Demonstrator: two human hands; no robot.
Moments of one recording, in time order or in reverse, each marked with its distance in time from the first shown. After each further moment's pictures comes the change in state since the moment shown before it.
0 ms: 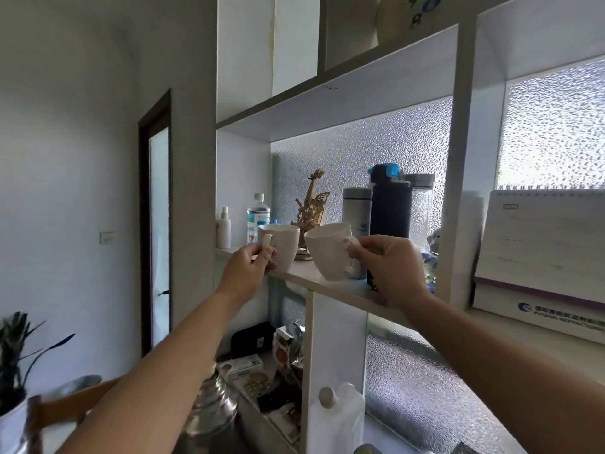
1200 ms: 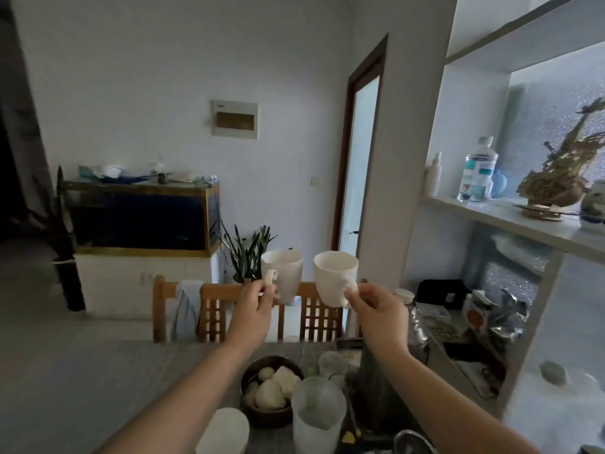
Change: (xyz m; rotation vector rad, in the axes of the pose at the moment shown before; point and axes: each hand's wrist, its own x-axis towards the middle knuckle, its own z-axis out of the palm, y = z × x) left_hand -0.270 -0.042 -0.254 0.531 0.524 -0.306; right_hand -0.235 -0.051 0.245 0.389 -0.550 0.110
